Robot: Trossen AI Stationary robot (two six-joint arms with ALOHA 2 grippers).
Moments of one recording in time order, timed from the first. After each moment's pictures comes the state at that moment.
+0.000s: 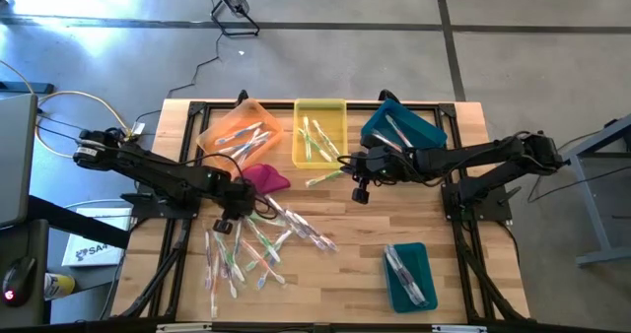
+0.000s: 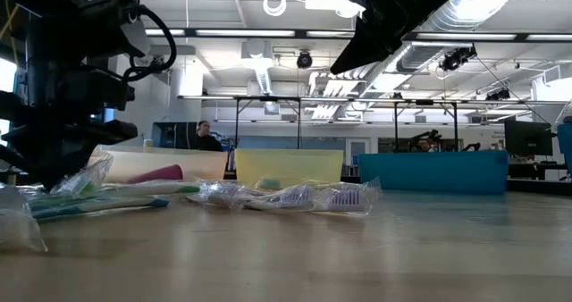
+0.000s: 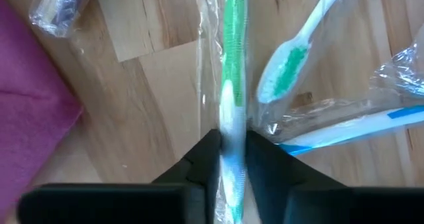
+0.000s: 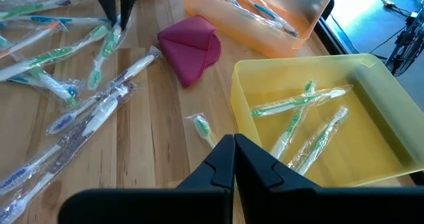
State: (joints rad) left arm -0.12 1.20 0.47 -0.53 0.08 0.15; right arm -0.01 1.35 0.92 -0.18 0.25 0.03
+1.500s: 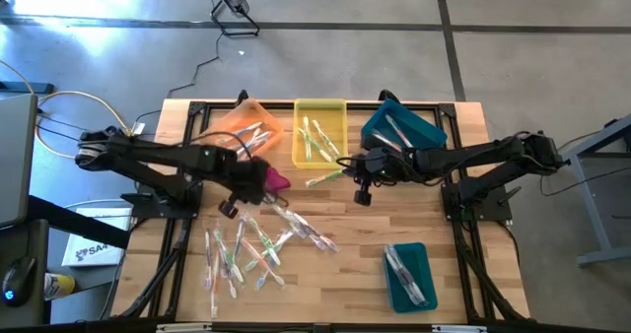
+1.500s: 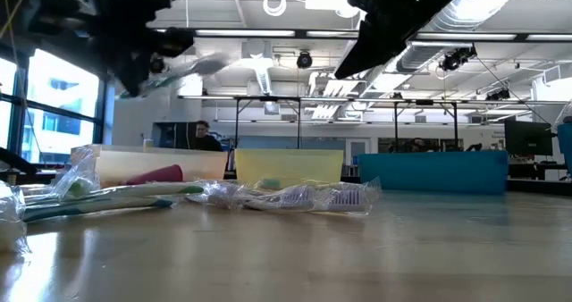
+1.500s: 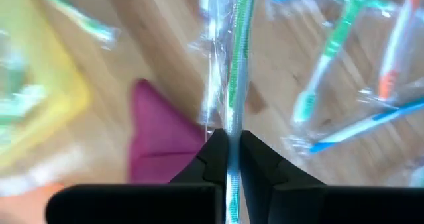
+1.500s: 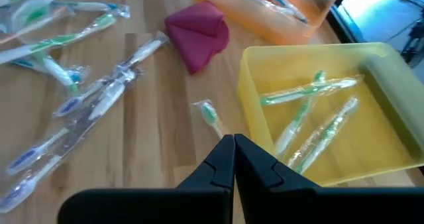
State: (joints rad) left arm -0.06 1.21 0.98 -0.93 -0.04 0.54; right arm -0.01 1.35 0.92 -0.23 0.22 0.03
